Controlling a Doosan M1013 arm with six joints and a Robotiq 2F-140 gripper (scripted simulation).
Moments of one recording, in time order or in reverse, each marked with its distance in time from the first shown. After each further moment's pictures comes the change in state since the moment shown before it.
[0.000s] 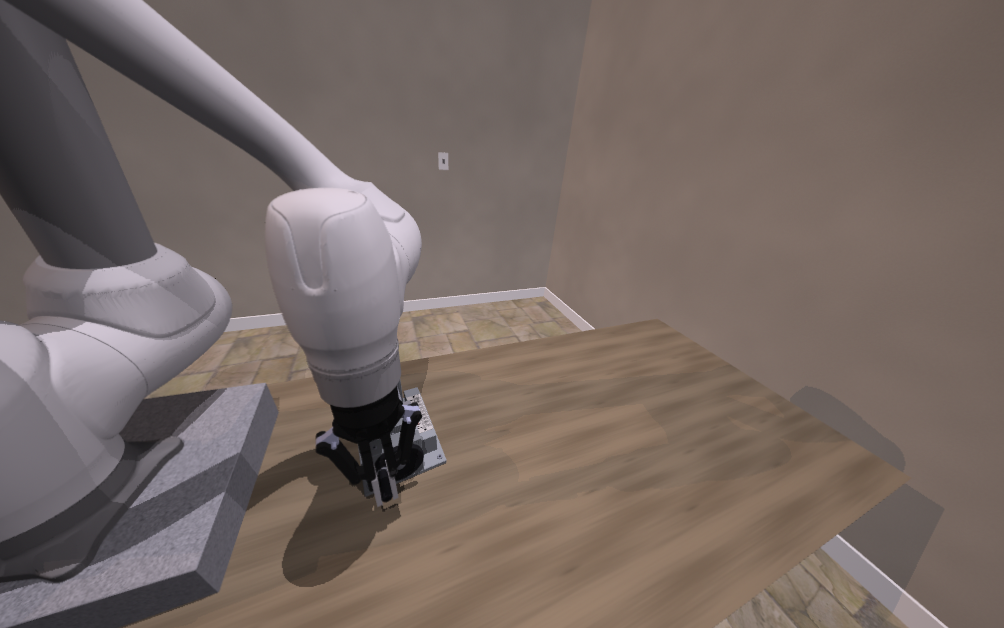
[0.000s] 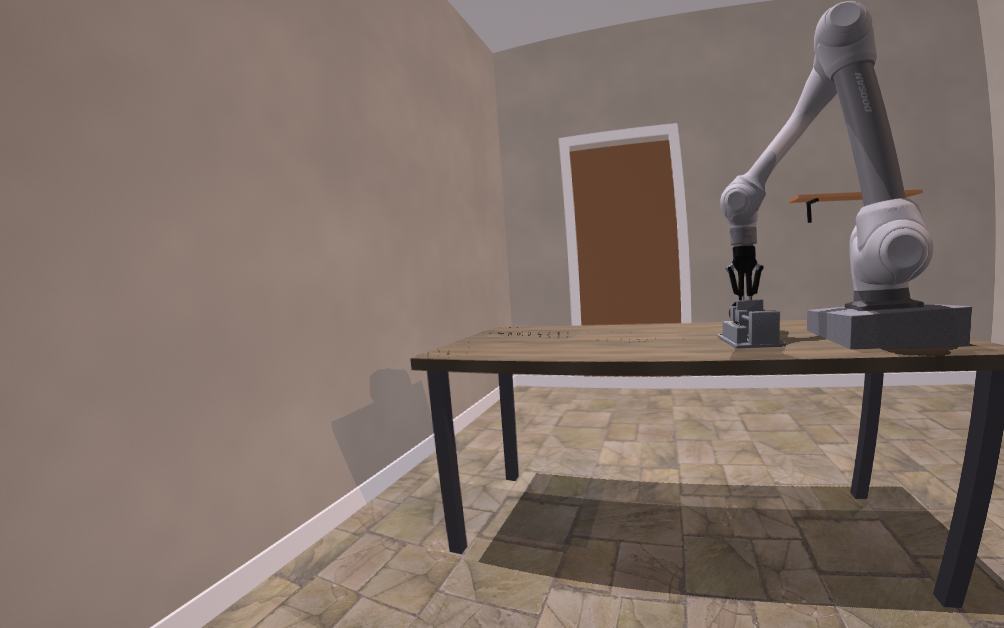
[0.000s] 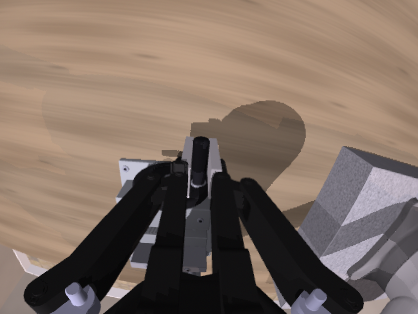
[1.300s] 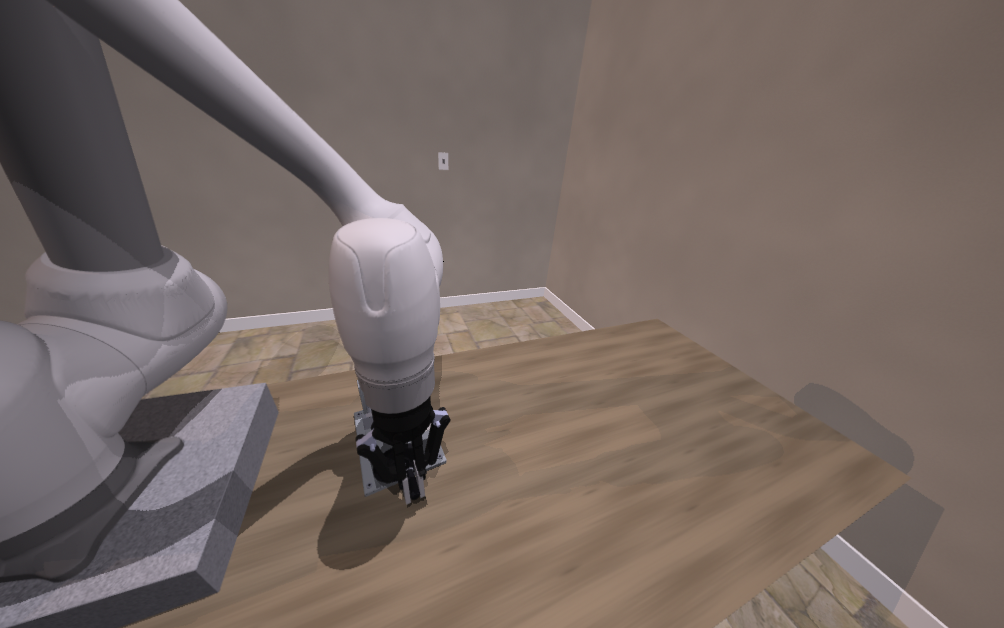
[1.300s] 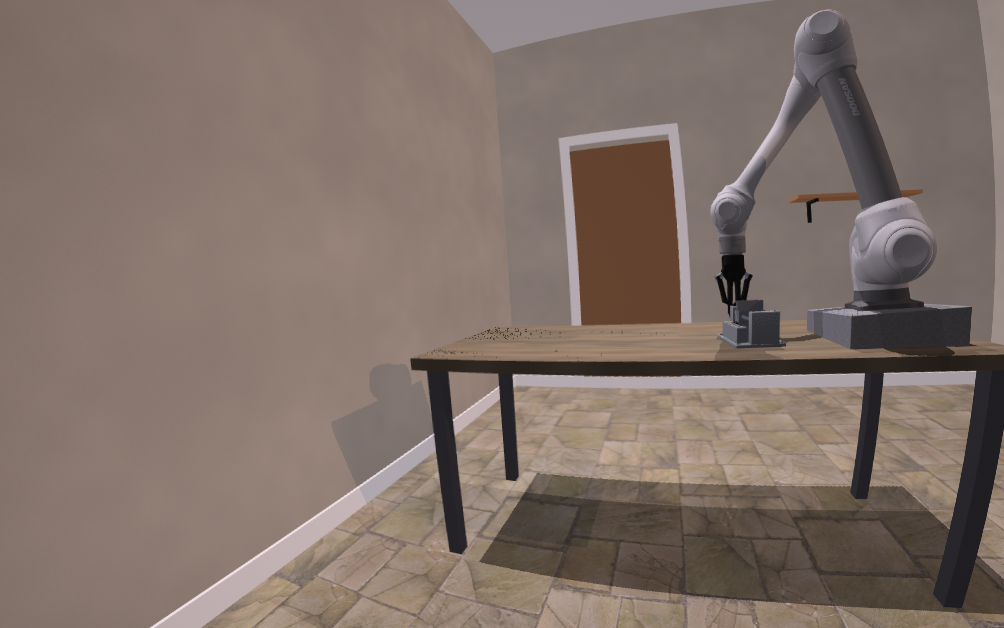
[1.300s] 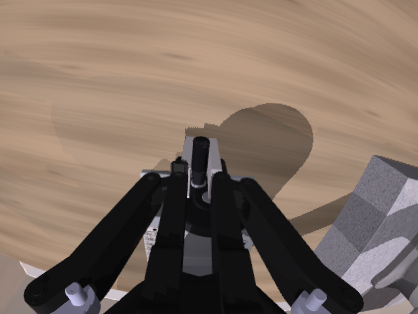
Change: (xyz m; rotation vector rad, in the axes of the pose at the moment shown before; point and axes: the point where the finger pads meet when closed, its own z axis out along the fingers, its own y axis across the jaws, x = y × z) arm 0.000 -0.041 0.028 0.000 0.000 0.002
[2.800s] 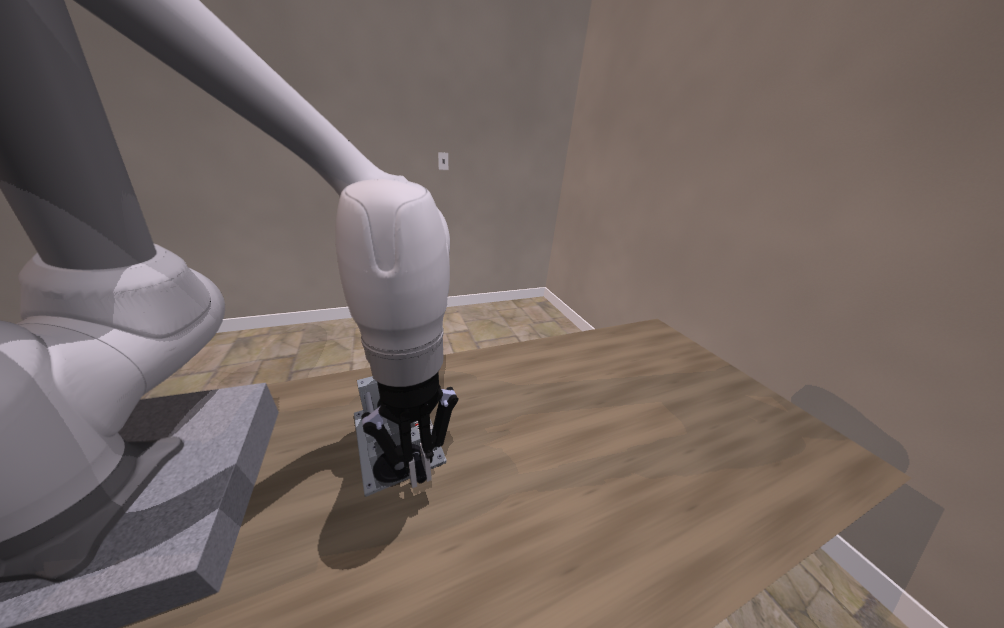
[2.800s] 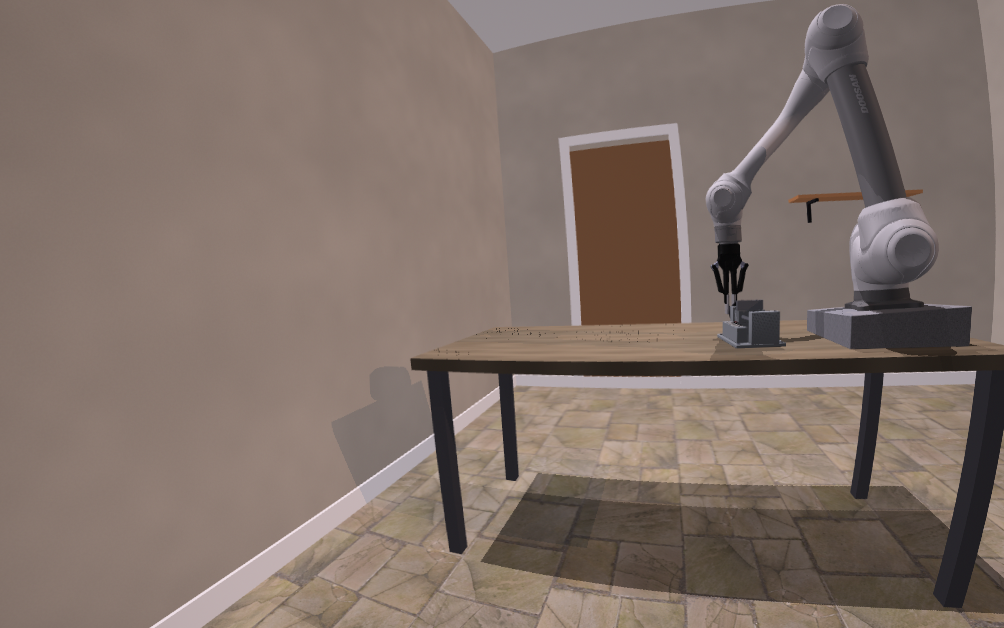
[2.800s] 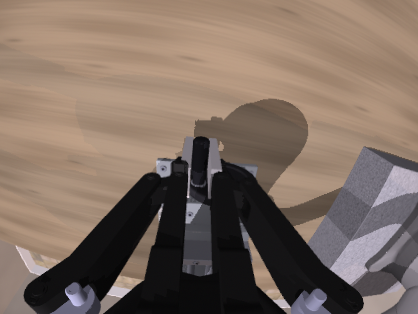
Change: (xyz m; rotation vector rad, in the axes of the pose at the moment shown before) arm 0.000 -0.013 -0.037 0.001 0.000 -0.001
